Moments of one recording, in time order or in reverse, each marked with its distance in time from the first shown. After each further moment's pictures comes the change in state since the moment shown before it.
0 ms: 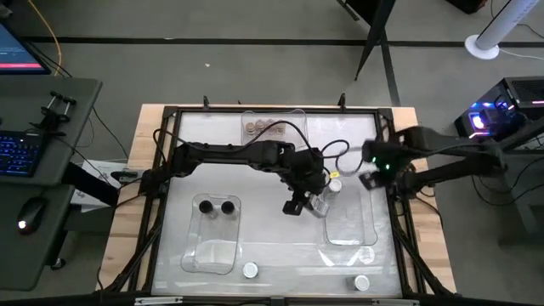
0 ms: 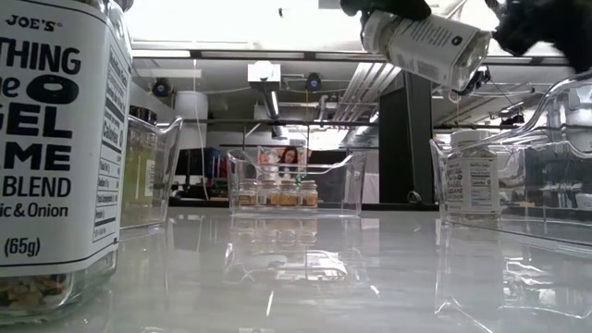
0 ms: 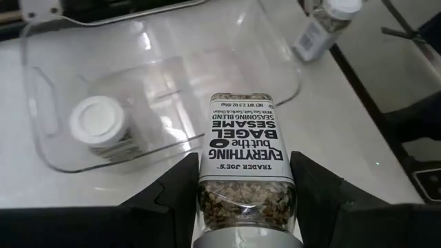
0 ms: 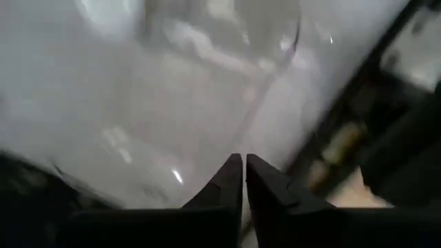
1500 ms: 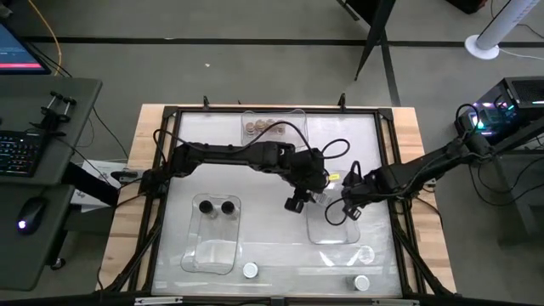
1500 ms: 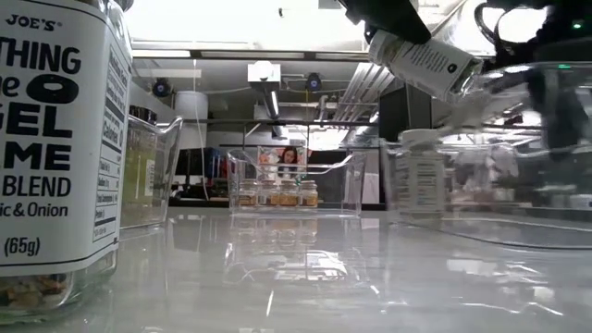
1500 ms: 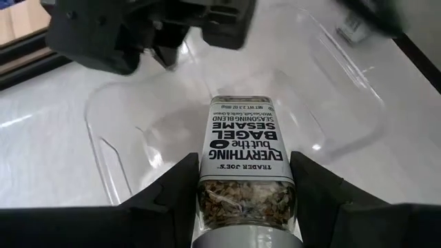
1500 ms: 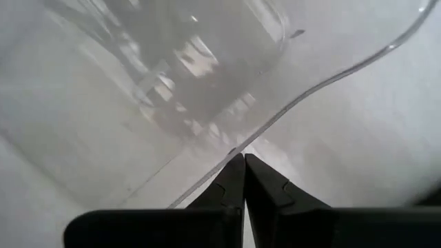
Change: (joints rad) left arm 0.002 -0.002 -0.020 0.045 -0.153 0.133; right arm 0.415 0.192 -0.299 0.468 0.316 -0.089
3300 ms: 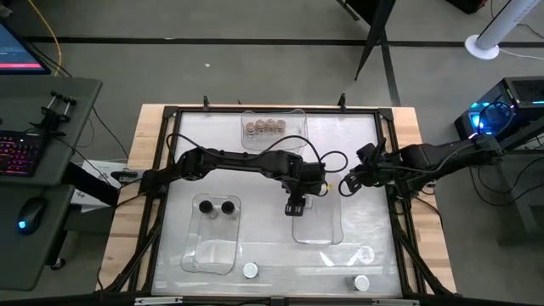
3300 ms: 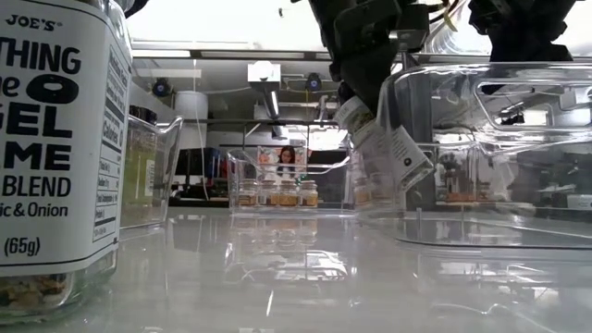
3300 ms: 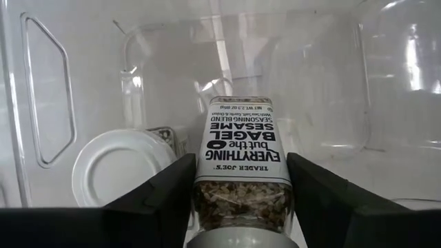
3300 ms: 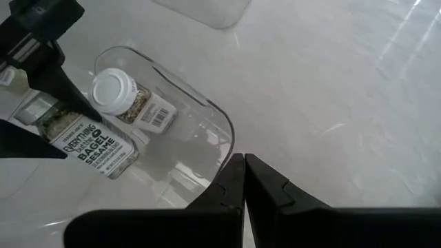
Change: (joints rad) left arm -0.002 0.124 0.016 -0.198 -0.073 -0.272; right arm -0.094 -0.224 0.157 -0.054 0.313 0.147
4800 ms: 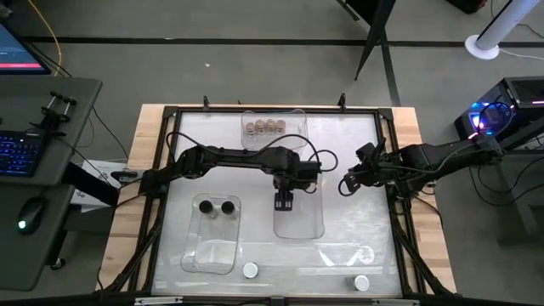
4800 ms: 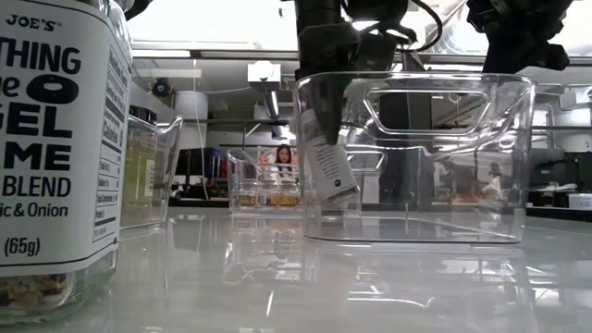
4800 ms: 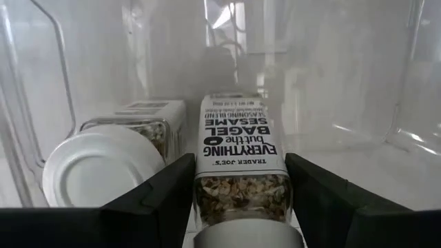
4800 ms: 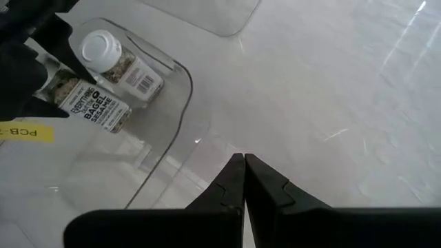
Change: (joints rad) left arm 0.020 -0.001 -0.001 -0.249 -0.050 -0.065; right arm 0.000 0.000 0.000 0.026 0.011 -0.008
